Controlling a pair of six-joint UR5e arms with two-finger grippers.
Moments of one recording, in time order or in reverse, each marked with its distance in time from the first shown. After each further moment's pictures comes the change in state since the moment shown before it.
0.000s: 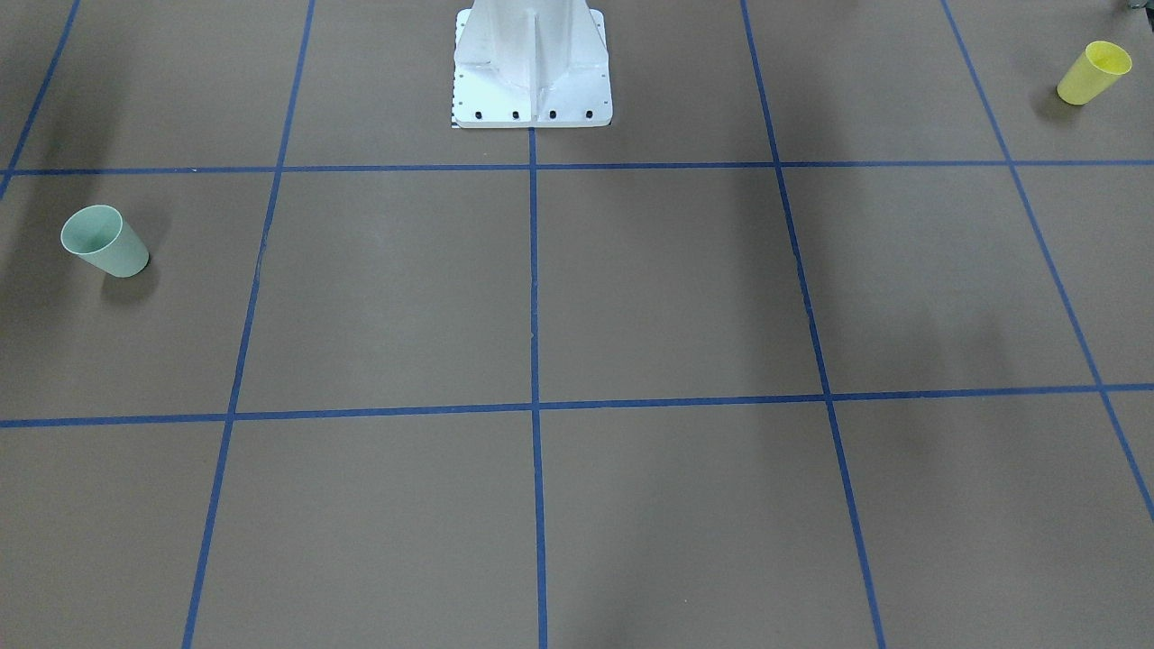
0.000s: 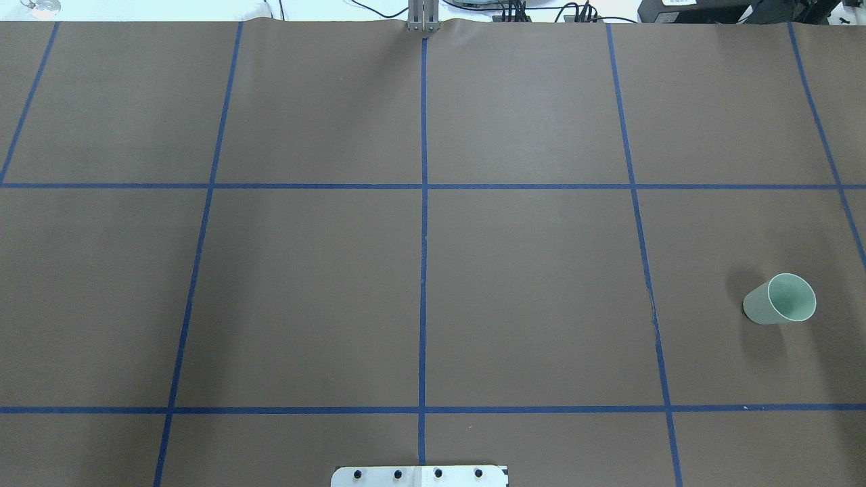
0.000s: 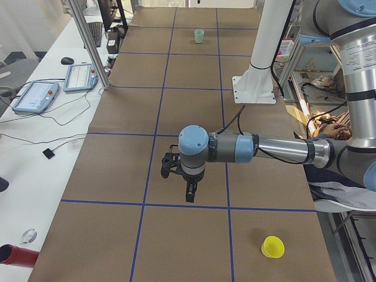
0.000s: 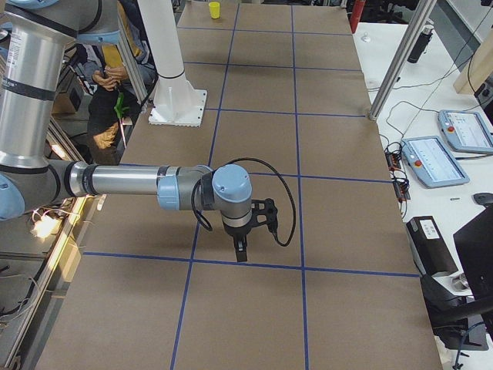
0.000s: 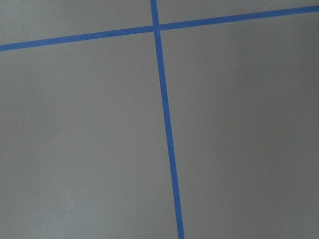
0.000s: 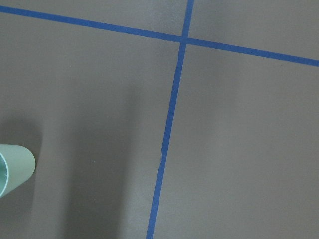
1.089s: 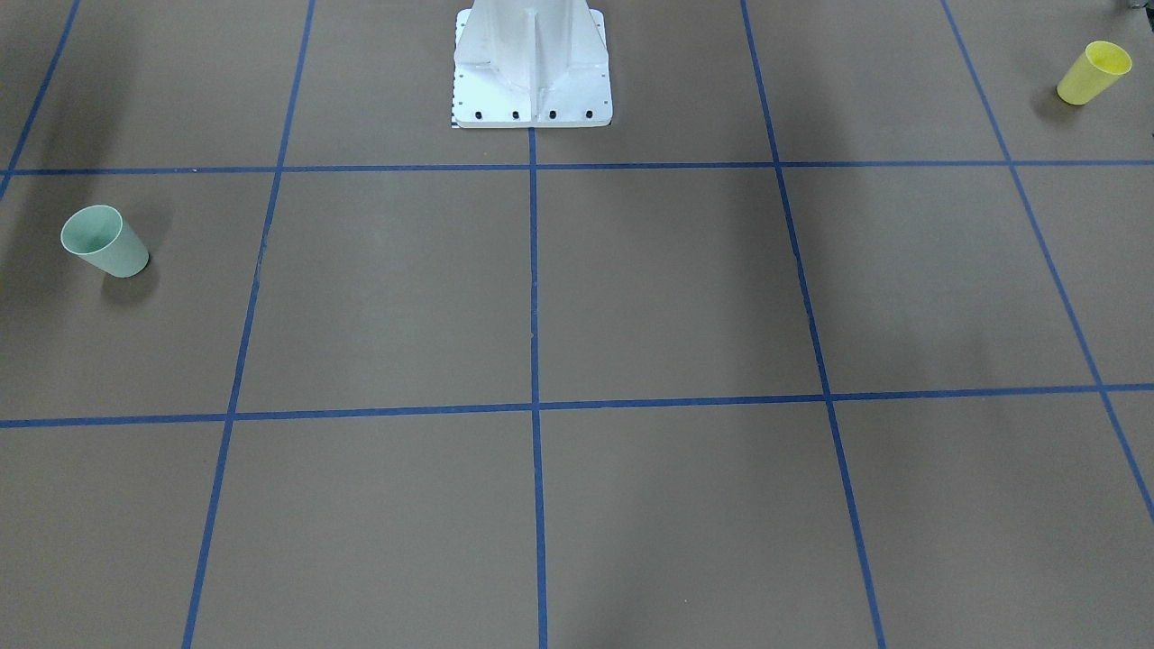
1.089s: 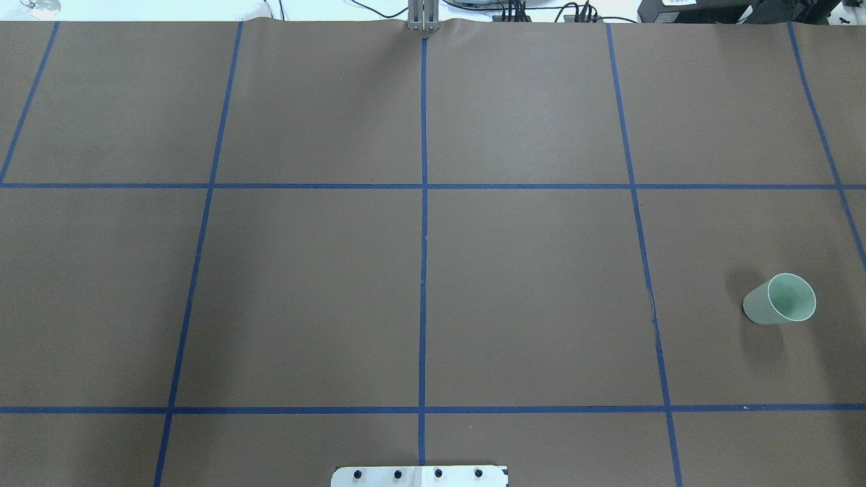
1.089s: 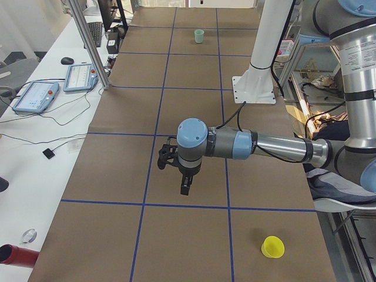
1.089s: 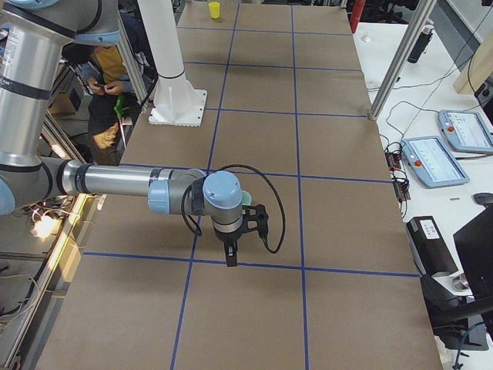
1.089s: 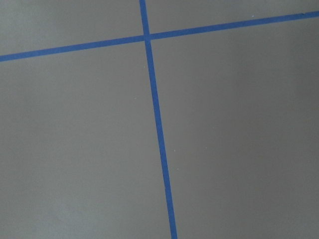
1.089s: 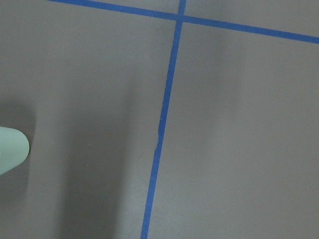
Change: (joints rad) left arm 0.002 -0.025 -0.019 -0.058 -0.024 -0.011; right arm 0.009 -0.049 0.008 0.005 -0.002 -0.010
